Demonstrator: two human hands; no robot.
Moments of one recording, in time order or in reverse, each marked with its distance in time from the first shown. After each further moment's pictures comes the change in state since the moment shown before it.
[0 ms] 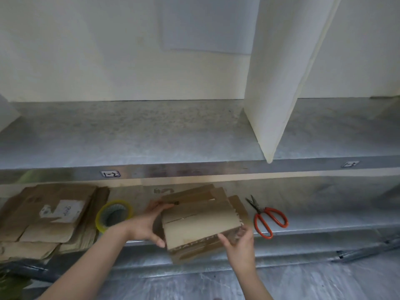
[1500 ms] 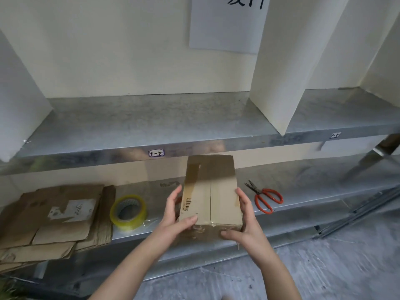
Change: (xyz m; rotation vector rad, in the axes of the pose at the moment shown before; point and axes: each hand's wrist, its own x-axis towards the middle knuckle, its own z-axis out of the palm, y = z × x) left_hand -0.097 0.051 0.031 -0.989 0.222 0.283; right_hand -0.104 -0.051 -0.011 0.361 -0.314 -0.420
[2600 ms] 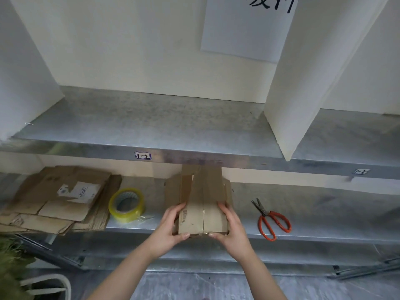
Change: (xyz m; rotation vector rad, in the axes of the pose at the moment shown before) left_hand 0.043 -0.063 0.015 0.439 0.158 -0.074; right_hand 0.084 0.065 -0.033 -0.515 -0.113 -0.053
